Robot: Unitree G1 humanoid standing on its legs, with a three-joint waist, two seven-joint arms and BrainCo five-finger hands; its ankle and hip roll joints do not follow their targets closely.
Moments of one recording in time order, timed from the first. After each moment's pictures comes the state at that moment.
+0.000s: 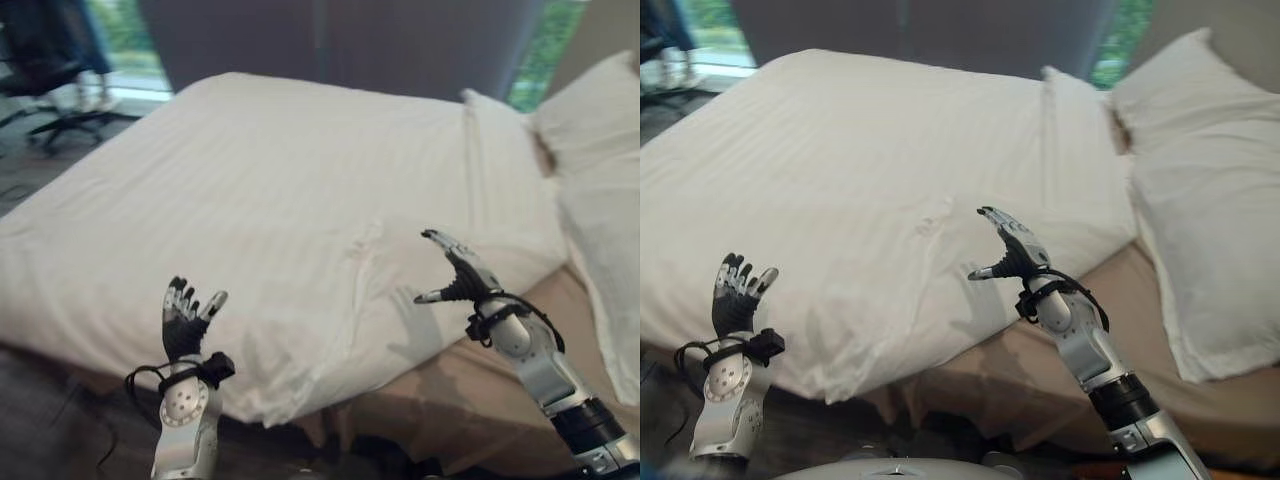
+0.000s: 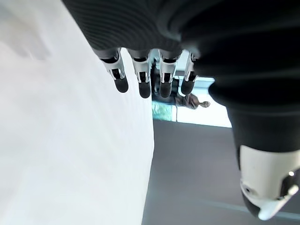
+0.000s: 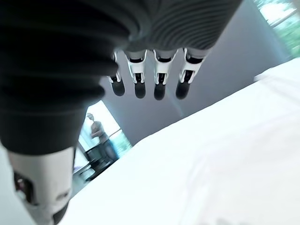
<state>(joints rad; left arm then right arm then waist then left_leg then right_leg) 0.15 0.23 0.18 0.09 -0.40 -0.19 0.26 -0.26 -0.55 0.29 0.02 -0.42 -0.06 -0.04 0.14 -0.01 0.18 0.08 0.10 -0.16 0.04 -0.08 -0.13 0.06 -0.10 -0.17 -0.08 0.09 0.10</state>
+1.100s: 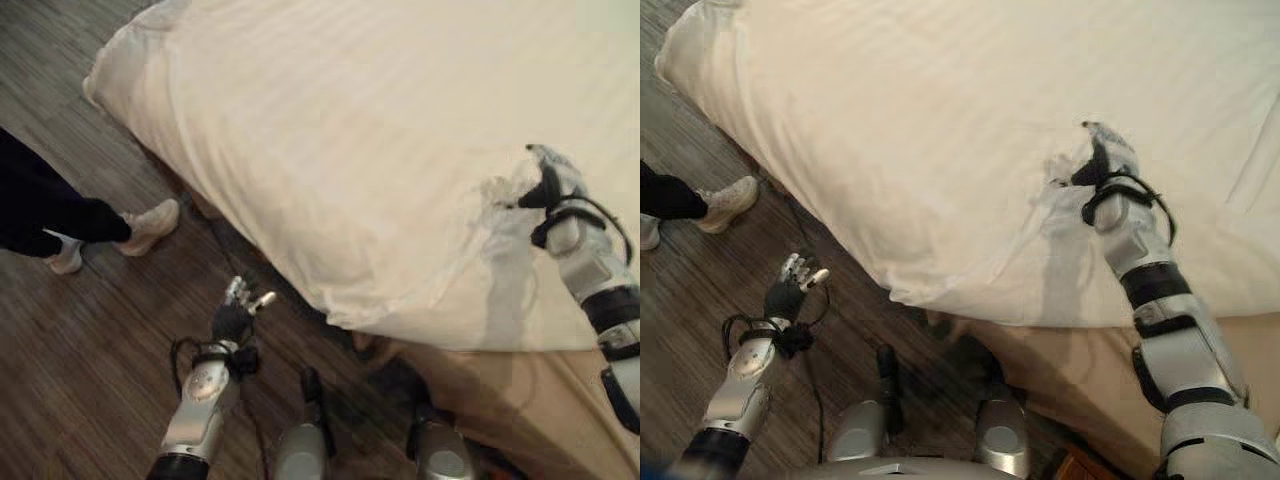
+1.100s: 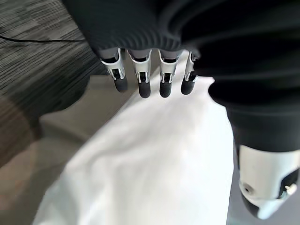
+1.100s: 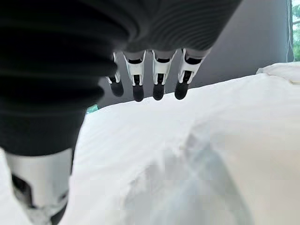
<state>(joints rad) 0.06 0.42 -0.06 0.13 -0.50 -0.12 0.06 -0.83 -0.76 0.33 0.66 -0.39 0.12 -0.21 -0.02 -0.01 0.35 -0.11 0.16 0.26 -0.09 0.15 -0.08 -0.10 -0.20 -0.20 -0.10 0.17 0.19</state>
